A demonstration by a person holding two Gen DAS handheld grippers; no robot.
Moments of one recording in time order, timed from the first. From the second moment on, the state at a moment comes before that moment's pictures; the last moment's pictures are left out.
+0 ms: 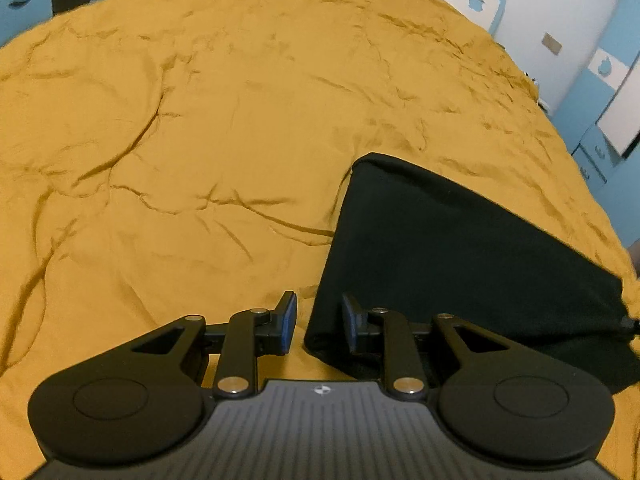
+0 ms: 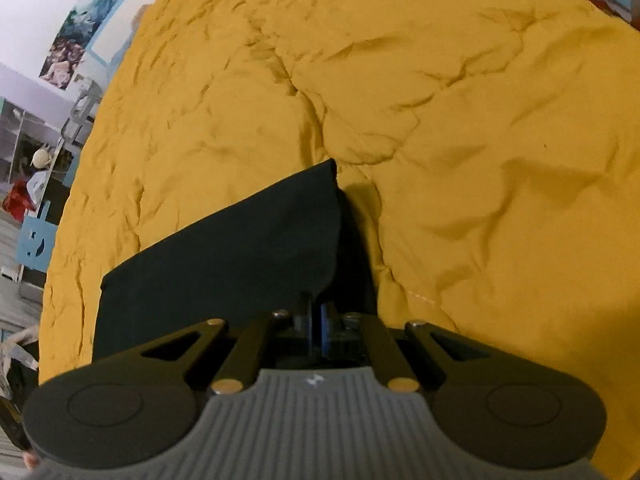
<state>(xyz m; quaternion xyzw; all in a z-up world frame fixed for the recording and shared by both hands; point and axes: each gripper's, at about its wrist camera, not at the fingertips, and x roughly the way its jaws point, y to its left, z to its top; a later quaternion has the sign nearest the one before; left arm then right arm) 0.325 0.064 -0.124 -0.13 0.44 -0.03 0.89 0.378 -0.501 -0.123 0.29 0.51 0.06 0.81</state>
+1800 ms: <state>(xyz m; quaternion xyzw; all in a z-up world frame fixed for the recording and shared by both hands) 0.482 0.097 -0.185 -0.40 0.46 -0.07 0.79 0.381 -0.406 -0.134 0.13 0.44 0.07 0.89</state>
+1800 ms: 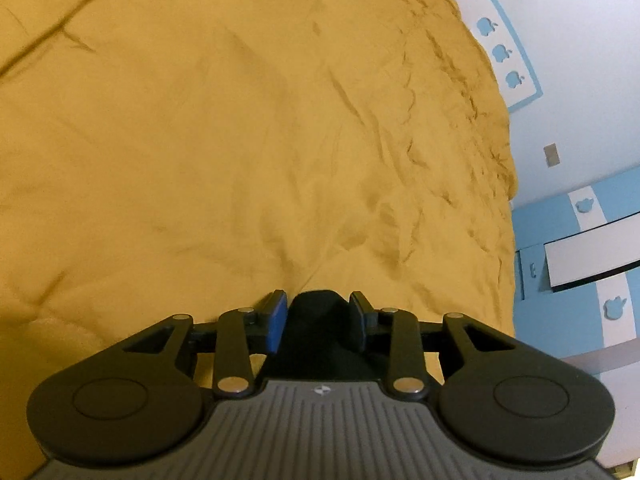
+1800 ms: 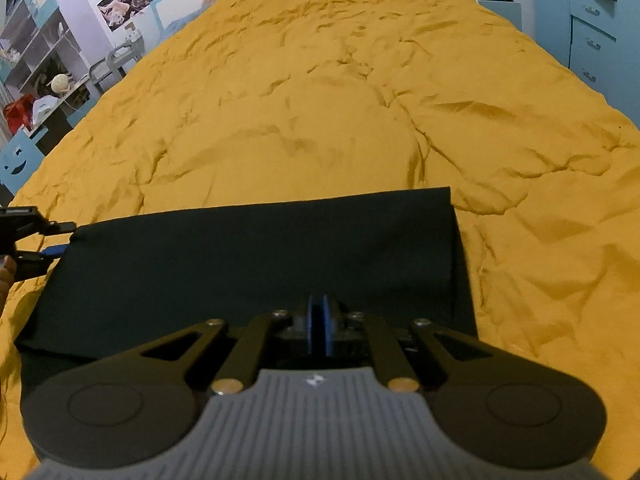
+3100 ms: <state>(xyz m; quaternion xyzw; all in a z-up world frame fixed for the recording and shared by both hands) 0.366 0.110 -0.162 -0.32 0.48 -0.12 0.81 0.319 -0.326 -0.093 0.10 0.41 0.08 0.90</state>
